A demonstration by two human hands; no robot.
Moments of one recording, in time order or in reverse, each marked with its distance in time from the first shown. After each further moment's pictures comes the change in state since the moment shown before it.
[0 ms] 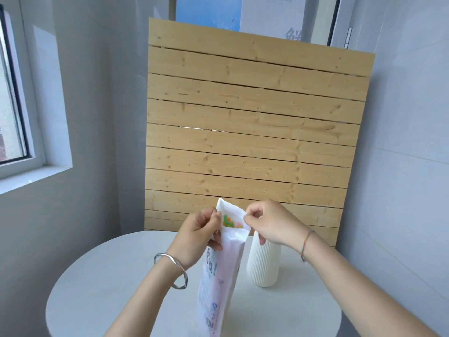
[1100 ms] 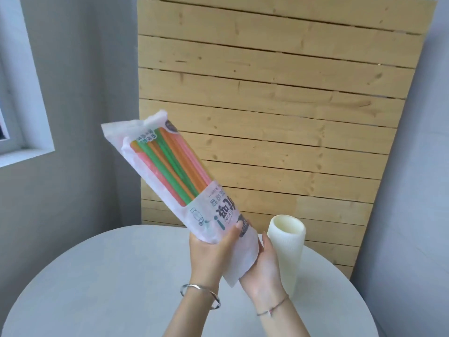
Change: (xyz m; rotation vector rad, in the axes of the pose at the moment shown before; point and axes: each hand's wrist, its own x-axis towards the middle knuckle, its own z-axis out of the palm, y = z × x) left_hand 0.061 -0.105 0.055 -0.363 0.491 -0.181; right_hand 0.071 0.087 0.137 2.043 -0.043 0.394
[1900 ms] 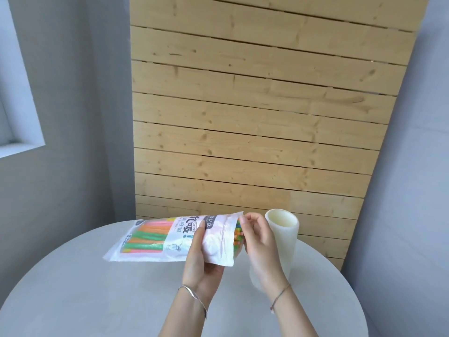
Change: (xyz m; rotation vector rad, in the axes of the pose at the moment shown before) left_hand -0.001 -0.014 -0.012 -0.762 -0.140 -0.527; right_hand -0.005 -0.013 -0.001 -1.089 0.073 -0.621
